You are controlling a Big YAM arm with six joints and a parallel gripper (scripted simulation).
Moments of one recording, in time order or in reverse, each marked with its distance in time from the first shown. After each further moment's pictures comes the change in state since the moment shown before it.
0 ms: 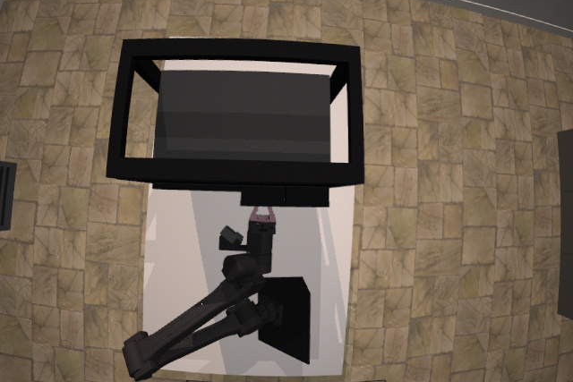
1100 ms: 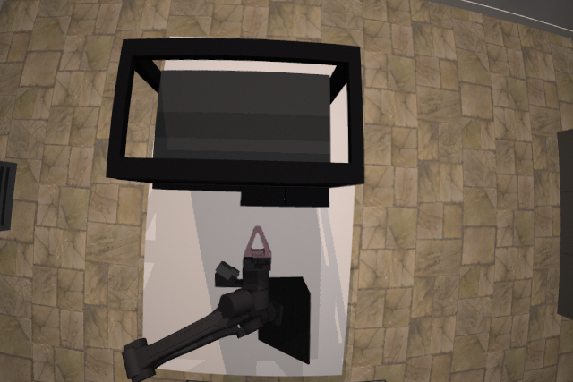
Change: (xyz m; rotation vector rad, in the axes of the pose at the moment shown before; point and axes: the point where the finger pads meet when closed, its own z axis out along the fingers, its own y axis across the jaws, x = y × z) arm -0.011 -0.013 -0.087 0.000 -0.046 -0.028
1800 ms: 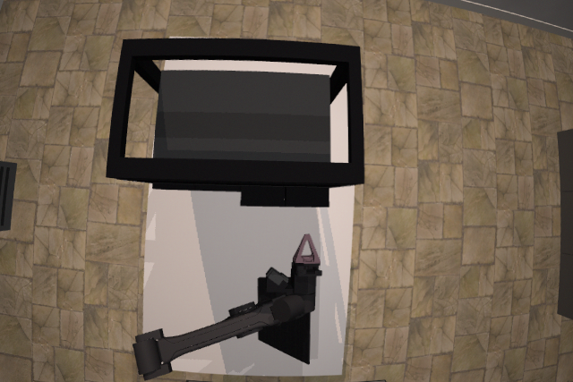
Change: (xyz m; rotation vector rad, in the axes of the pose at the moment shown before) arm 0.129 0.035 -0.026 -0.016 0.035 0.057
